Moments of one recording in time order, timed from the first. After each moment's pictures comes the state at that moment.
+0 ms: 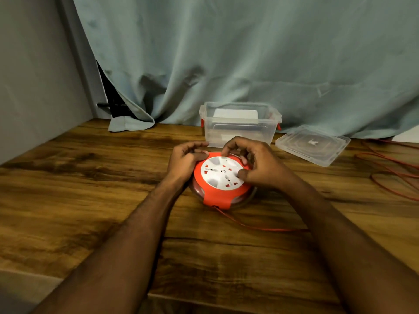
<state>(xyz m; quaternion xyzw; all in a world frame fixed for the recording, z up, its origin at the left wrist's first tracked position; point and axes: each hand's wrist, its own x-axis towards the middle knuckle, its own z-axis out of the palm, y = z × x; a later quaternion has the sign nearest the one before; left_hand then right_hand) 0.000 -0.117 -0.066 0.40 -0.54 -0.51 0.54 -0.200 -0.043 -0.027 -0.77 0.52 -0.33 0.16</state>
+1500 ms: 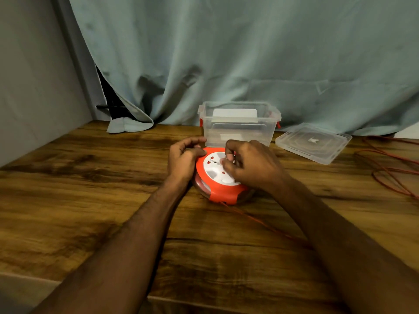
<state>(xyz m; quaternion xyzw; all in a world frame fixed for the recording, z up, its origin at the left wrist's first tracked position) -0.006 -0.116 -0.067 0.37 -0.52 -0.48 0.60 -0.176 -0.039 -0.023 -0.76 0.60 -0.25 -0.05</state>
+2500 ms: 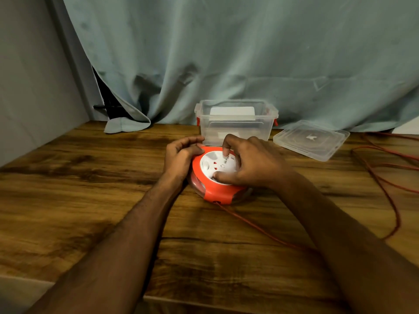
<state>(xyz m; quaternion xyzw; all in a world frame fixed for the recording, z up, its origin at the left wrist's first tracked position) -0.004 -0.115 -0.066 0.36 -0.53 -0.51 0.58 -0.189 -0.040 -0.021 -0.78 0.59 -0.20 -0.06</state>
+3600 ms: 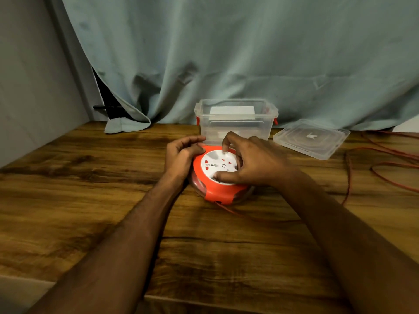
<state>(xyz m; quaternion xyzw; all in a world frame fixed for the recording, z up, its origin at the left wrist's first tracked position) -0.005 -0.112 -0.065 0.37 -0.53 -0.49 0.58 -0.192 -0.039 -0.018 -0.78 0.59 -0.18 -0.04</state>
